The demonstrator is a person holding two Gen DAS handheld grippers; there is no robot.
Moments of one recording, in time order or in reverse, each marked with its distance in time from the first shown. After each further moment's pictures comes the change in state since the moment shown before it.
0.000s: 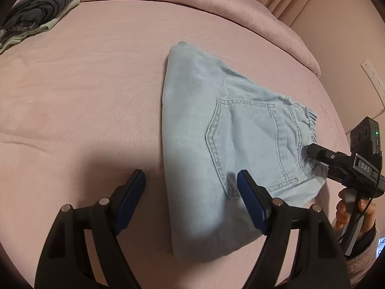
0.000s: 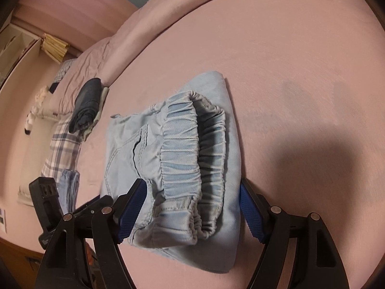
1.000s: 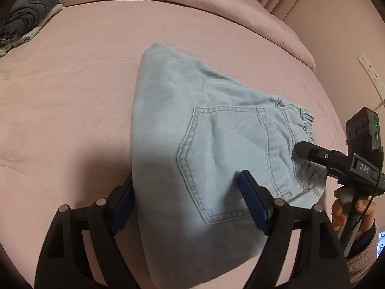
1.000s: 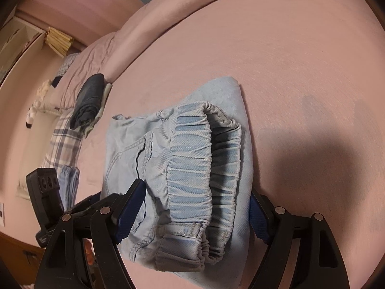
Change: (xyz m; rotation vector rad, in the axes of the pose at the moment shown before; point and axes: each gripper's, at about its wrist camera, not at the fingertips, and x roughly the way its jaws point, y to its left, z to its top) left arm 0.019 -0.020 0.022 0.040 0.019 -0.023; right arm 0.009 0.003 0.013 -0.037 0.015 0.012
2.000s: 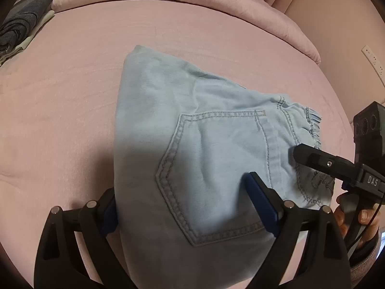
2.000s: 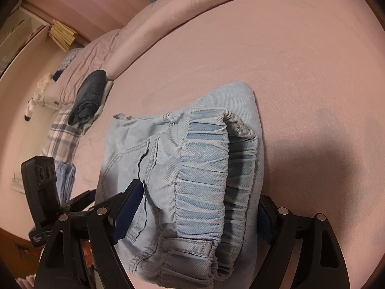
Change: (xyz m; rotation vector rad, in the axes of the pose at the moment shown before) left arm 0.019 -0.022 0.010 0.030 0.024 0.048; right arm 0.008 0.007 0.005 -0.054 -0.011 -0.009
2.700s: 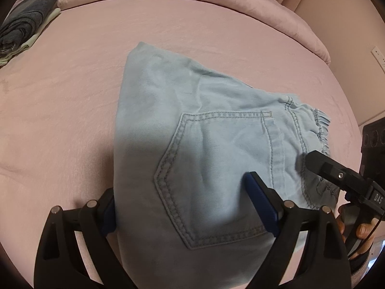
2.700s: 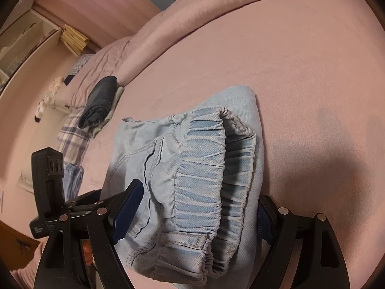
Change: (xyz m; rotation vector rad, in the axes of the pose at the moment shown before) left arm 0.008 -0.005 0.004 -0.029 0.018 0.059; right arm -0.009 -0.012 -0.009 -0.022 -0.061 0.071
